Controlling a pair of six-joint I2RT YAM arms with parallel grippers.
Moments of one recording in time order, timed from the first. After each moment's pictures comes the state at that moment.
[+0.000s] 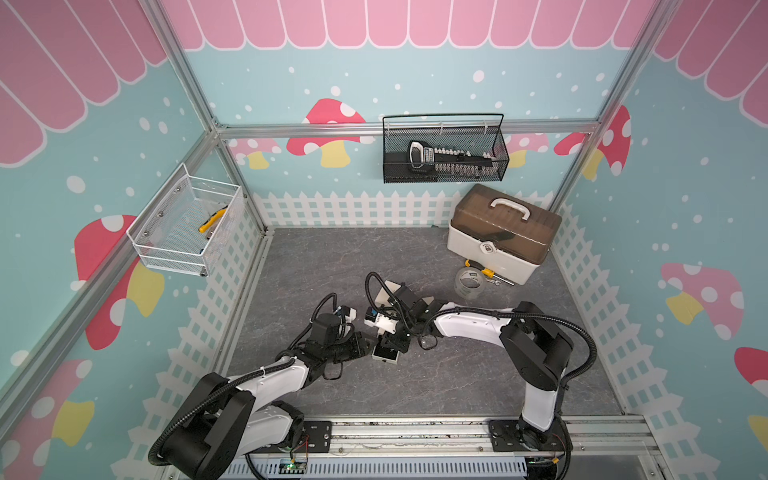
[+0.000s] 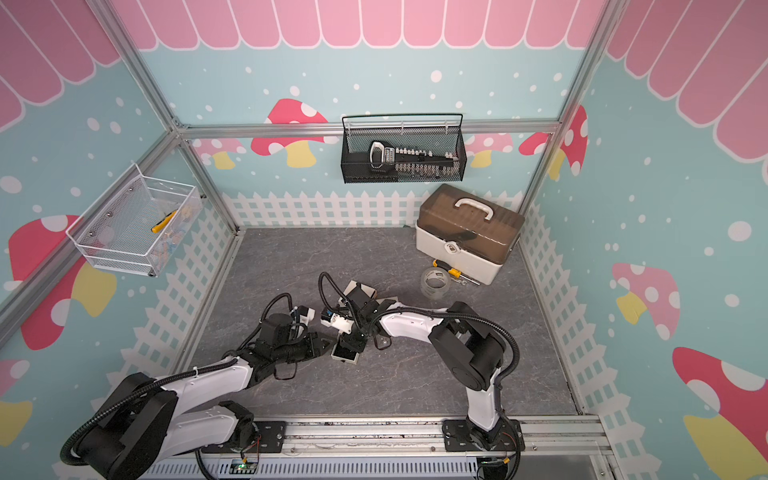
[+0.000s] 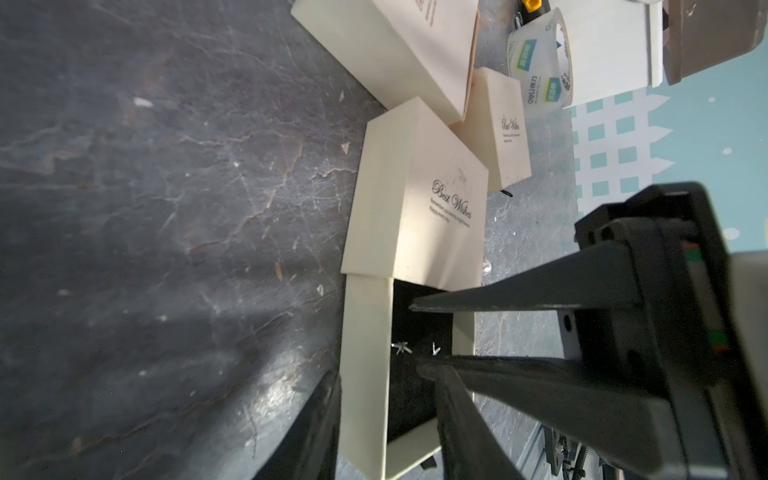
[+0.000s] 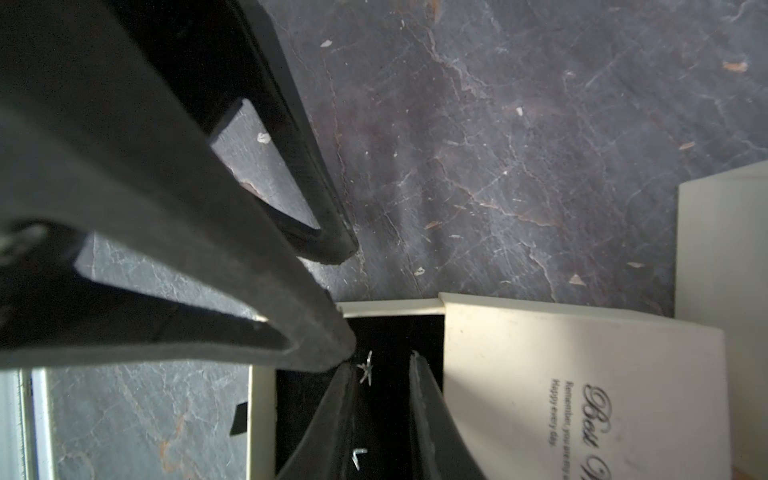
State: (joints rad) left arm -0.43 1.22 0.29 0.23 0.47 -0.73; right arm 0.88 1.88 1.18 -0.34 -0.34 -0.30
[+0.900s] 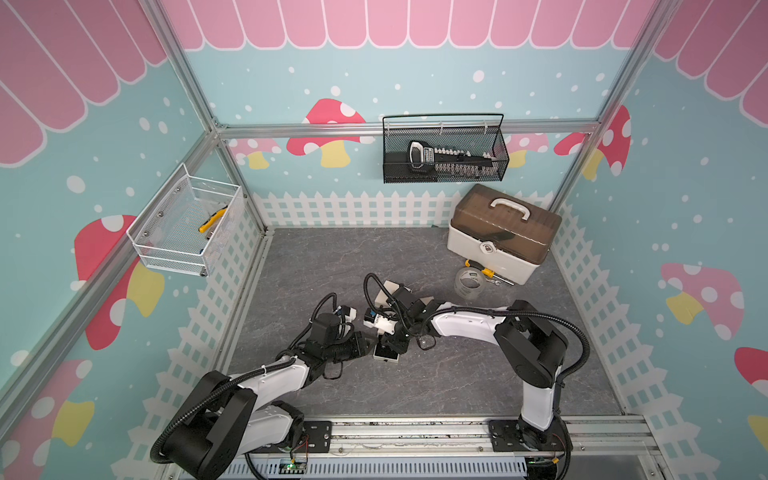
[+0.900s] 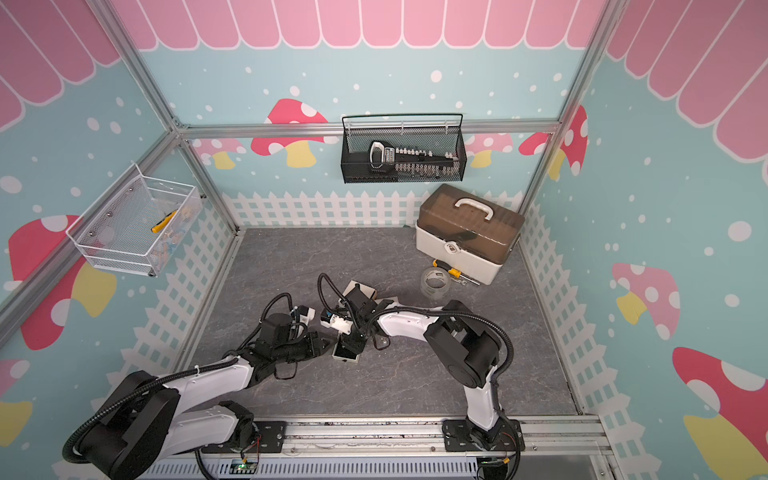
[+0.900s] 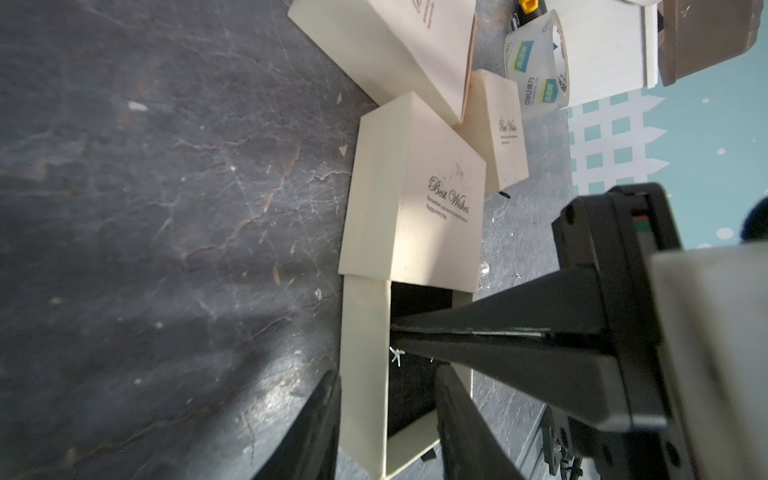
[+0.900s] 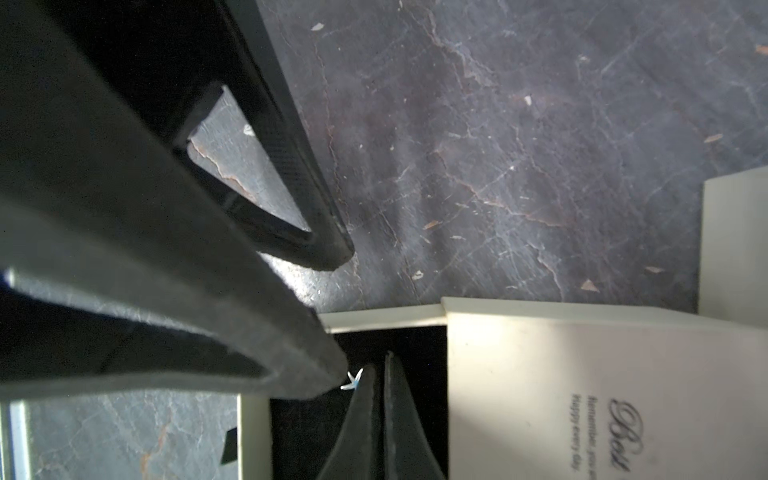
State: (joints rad) left arm -0.43 1.23 0.29 0.24 0.48 -0.73; right arm 0.88 1.91 1.19 -0.34 -0.33 -0.30
